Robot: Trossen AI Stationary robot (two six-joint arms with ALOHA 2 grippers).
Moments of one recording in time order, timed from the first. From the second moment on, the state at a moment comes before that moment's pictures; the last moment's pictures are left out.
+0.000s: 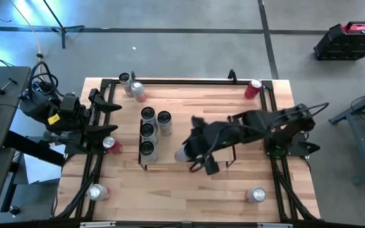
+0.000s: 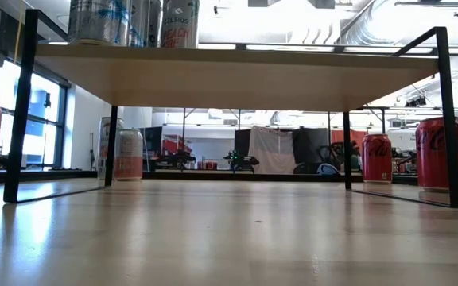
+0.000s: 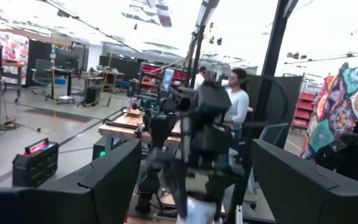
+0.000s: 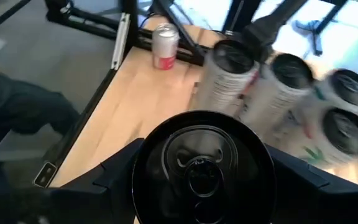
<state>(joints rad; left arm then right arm) -0.75 0.86 1.26 -0.11 -0.79 0.03 0.32 1.72 2.01 -0.92 0.11 -0.09</state>
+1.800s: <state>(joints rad) -0.75 0.92 1.26 -0.11 -0.78 0.04 0.12 1.92 2.11 -0.96 -0.12 -0.23</state>
